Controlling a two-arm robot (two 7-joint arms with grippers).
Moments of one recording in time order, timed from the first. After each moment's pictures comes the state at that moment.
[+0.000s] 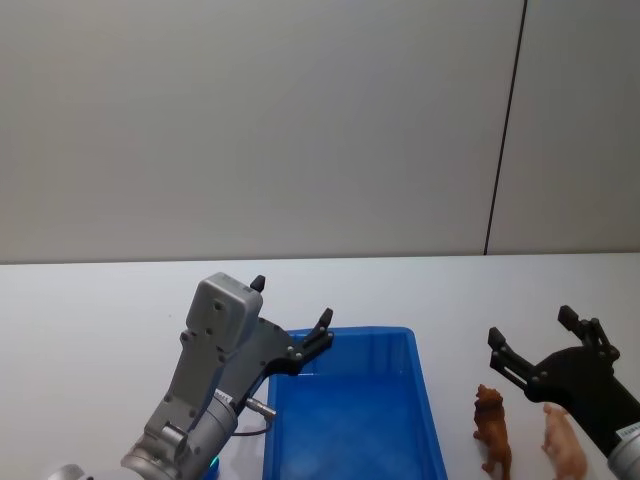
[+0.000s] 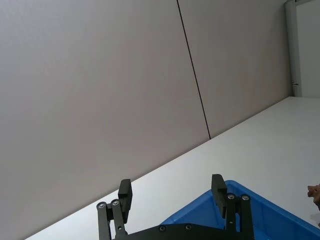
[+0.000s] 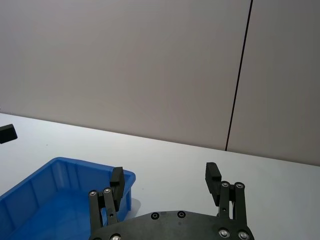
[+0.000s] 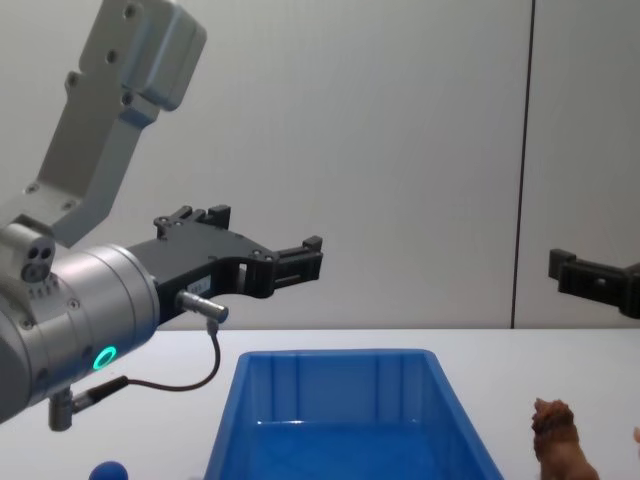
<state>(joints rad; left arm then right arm) -0.24 0.38 0.45 -1.63 -0.20 0.01 -0.01 -0.01 0.34 -0.23 -1.77 0.29 0.03 0.07</state>
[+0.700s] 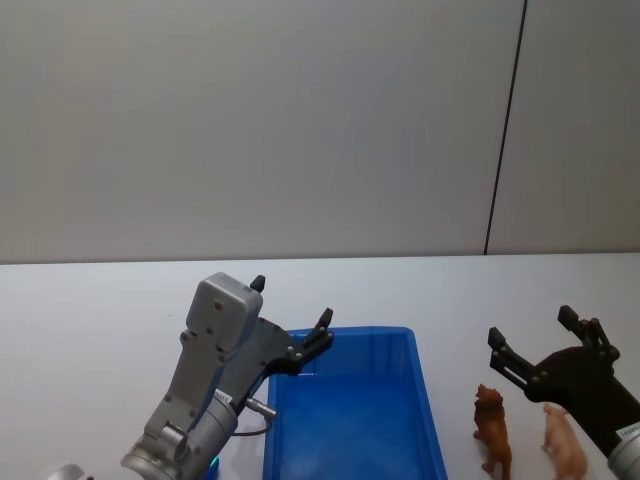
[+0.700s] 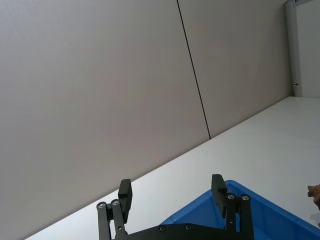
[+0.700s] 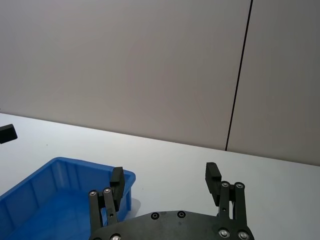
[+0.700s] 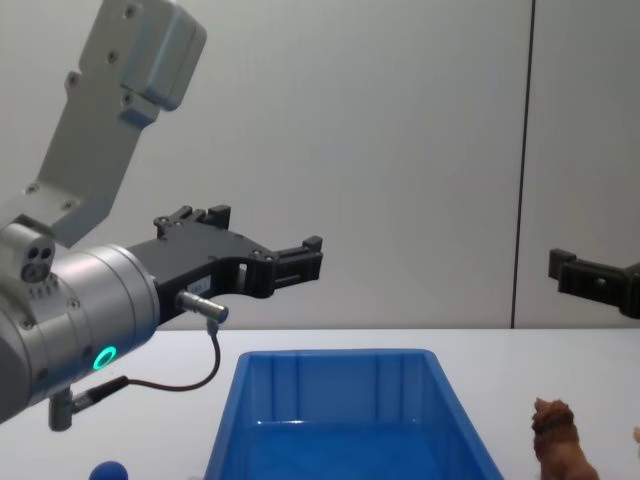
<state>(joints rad) -0.24 0.38 0.45 -1.63 -0.20 0.01 -0.01 -0.01 0.34 -0.23 -1.77 0.29 0.03 0.07</state>
